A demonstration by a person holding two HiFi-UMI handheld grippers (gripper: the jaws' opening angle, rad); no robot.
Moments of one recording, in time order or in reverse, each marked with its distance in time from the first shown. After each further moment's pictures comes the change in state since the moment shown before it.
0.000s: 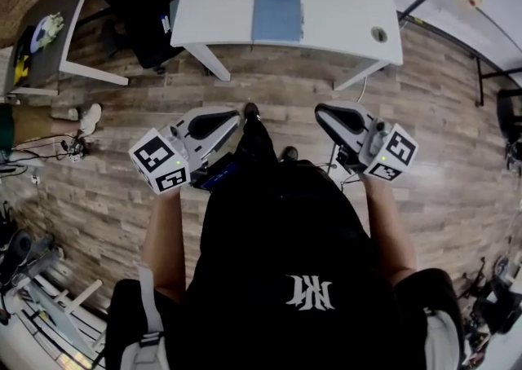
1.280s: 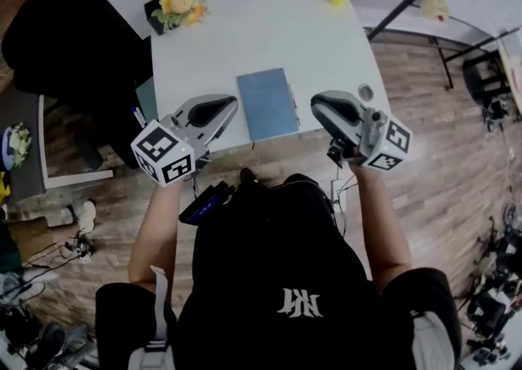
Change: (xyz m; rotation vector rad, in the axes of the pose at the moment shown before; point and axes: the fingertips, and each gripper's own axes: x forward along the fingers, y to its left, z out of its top) left arm 0.104 0.253 0.141 0.114 -0.041 -0.187; right arm 0.129 -0.184 0.126 -0.099 -0.200 -0.116
